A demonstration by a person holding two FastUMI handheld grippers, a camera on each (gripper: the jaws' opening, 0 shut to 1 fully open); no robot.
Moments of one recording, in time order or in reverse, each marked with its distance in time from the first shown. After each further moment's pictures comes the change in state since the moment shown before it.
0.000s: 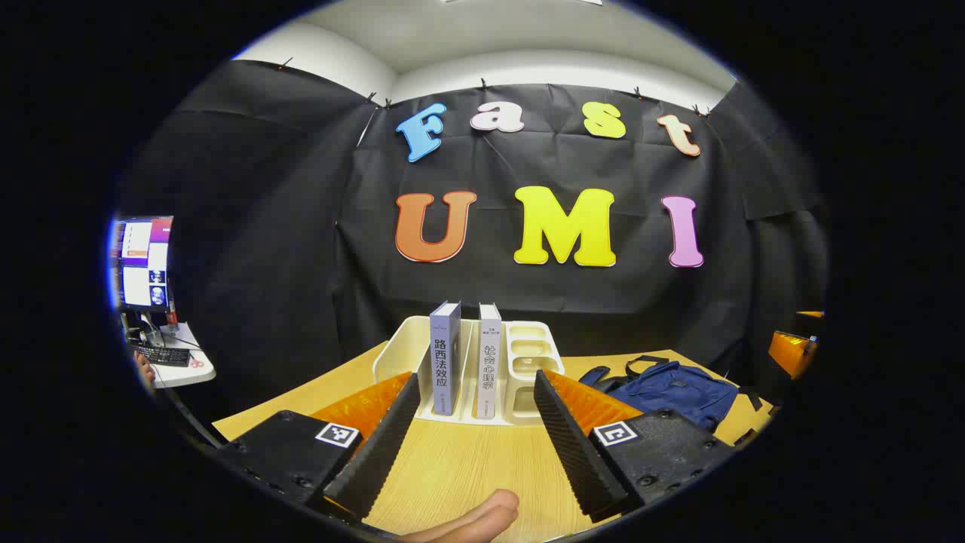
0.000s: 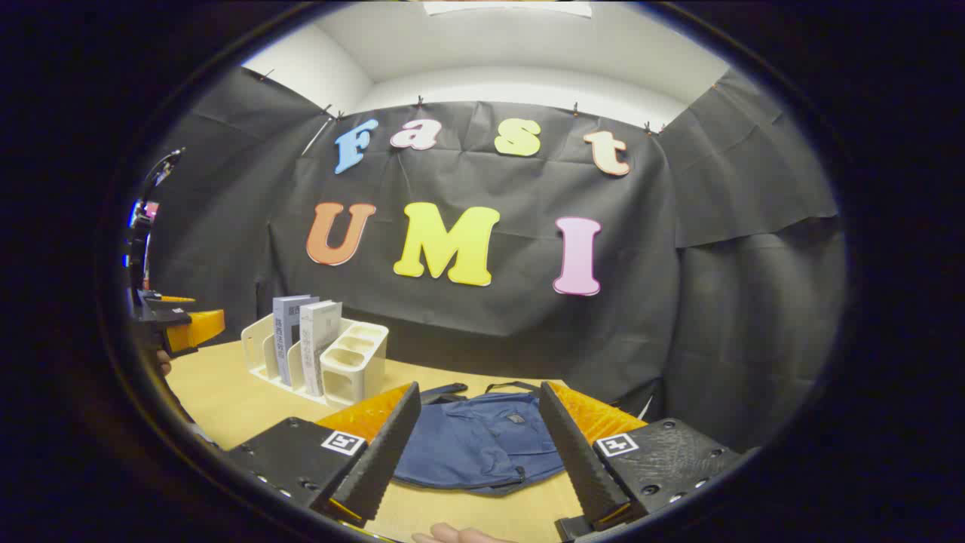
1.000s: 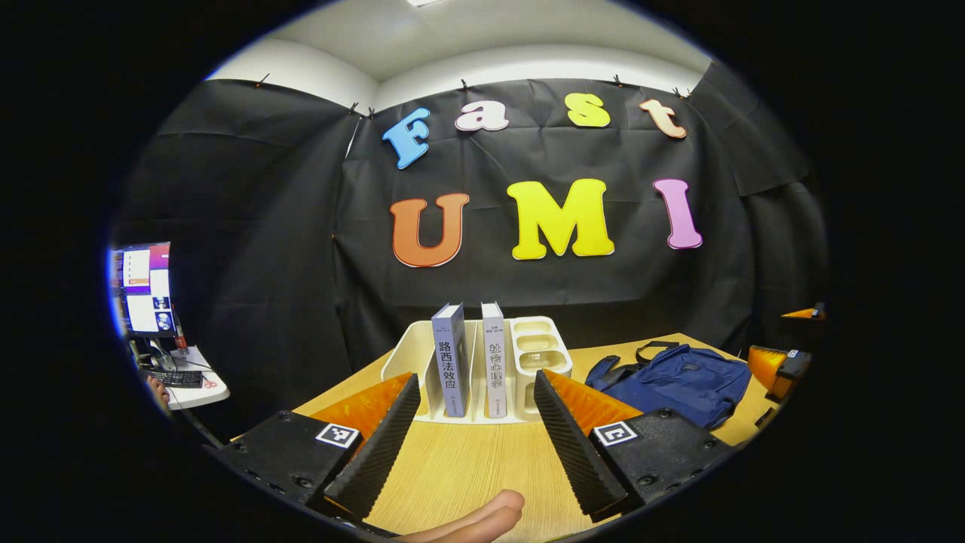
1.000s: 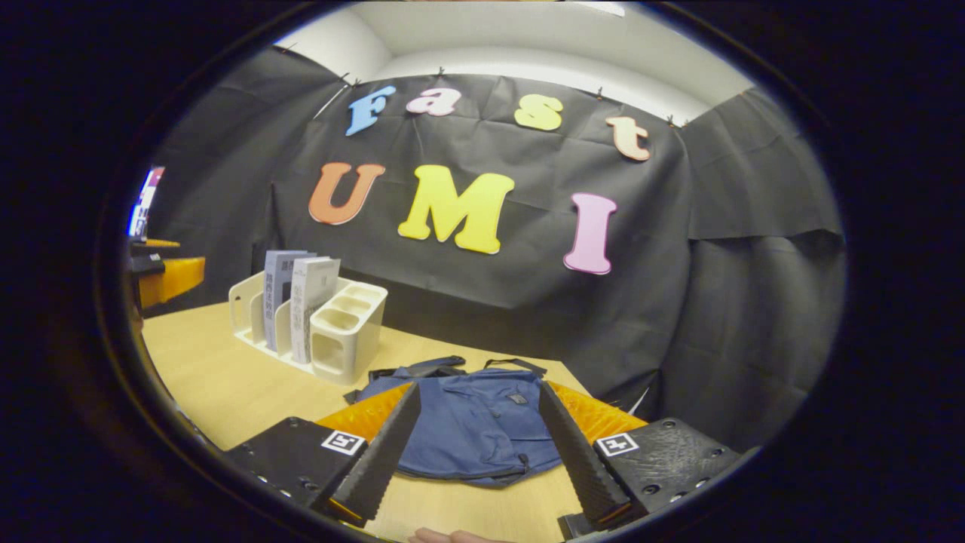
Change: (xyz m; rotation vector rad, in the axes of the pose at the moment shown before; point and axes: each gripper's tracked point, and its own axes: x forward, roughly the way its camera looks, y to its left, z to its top) left arm 0.001 0.005 -0.003 0.098 -0.004 0.021; right arm 0.038 0.027 -0.048 -0.135 0.119 -0.001
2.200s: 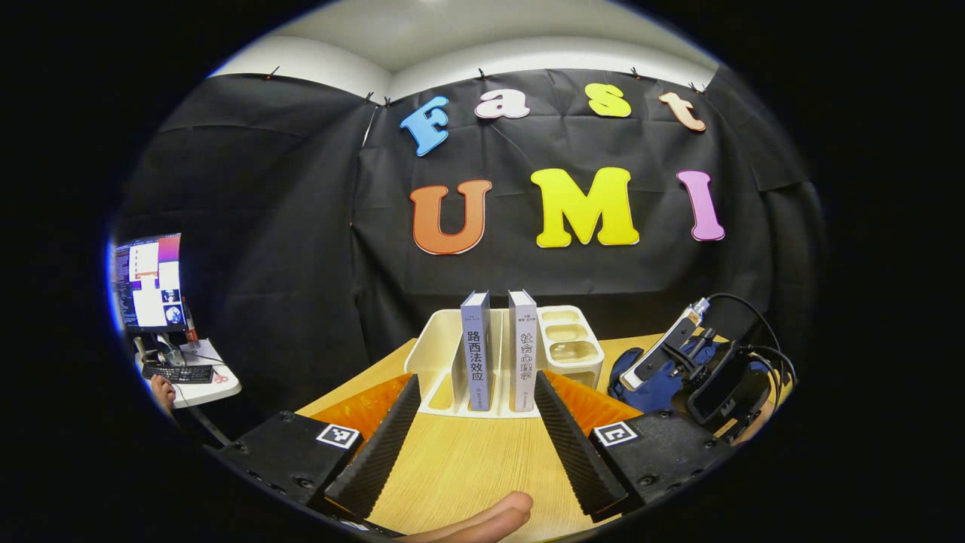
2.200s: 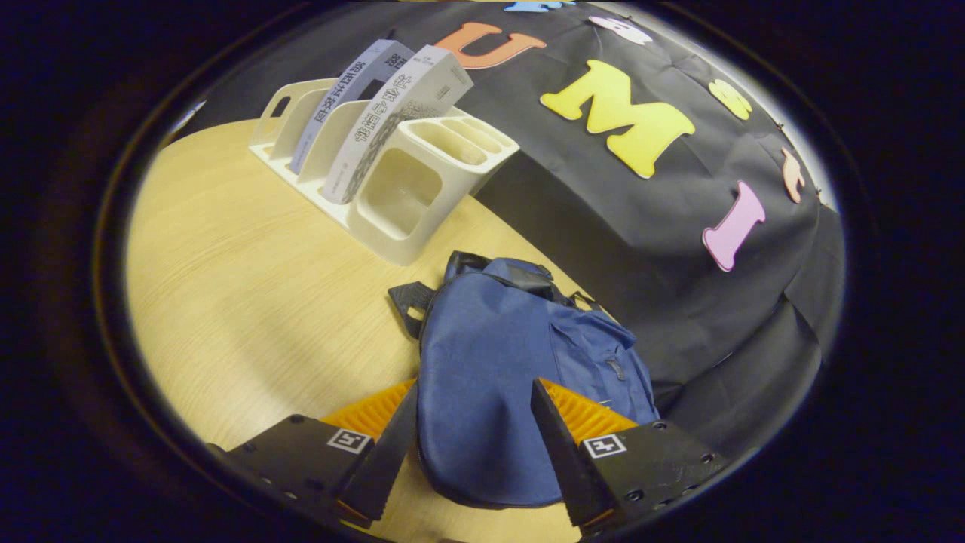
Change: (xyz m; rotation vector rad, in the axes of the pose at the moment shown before) left arm 0.013 0.029 -0.013 -0.024 0.055 0.048; right arm 0.120 0.134 -0.095 -0.482 0.385 0.062
